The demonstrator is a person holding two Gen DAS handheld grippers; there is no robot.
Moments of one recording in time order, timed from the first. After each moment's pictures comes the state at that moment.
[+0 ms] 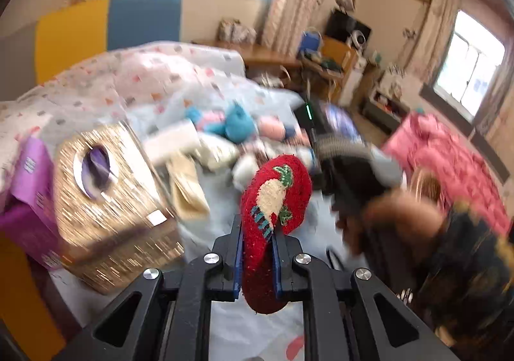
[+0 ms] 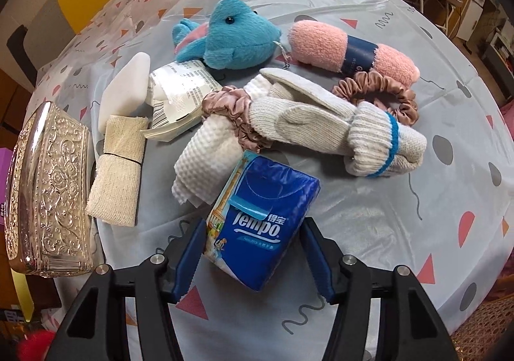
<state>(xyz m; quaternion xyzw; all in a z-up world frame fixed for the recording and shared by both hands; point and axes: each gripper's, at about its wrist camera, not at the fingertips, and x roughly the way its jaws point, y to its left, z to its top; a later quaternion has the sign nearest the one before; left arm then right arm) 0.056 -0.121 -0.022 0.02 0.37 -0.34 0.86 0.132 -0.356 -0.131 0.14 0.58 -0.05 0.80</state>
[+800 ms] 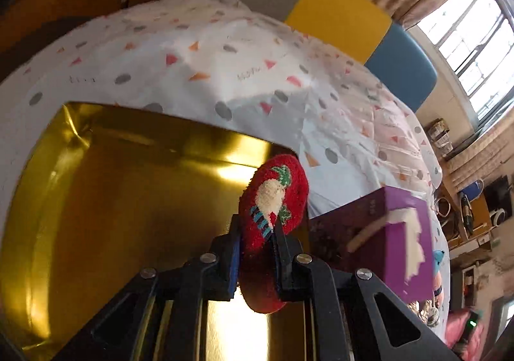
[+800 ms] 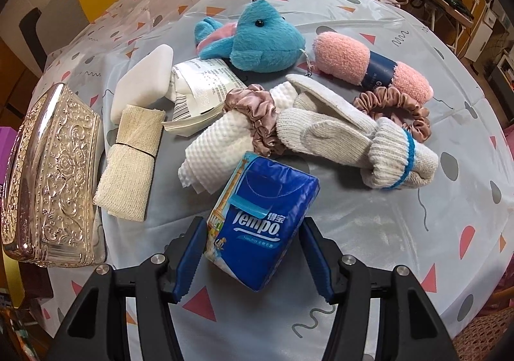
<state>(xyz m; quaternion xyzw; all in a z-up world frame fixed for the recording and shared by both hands) 0.167 0.151 -0.080 -0.26 0.44 0.05 0.86 0.135 -0.323 -0.136 0.11 0.57 -0.03 0.82</state>
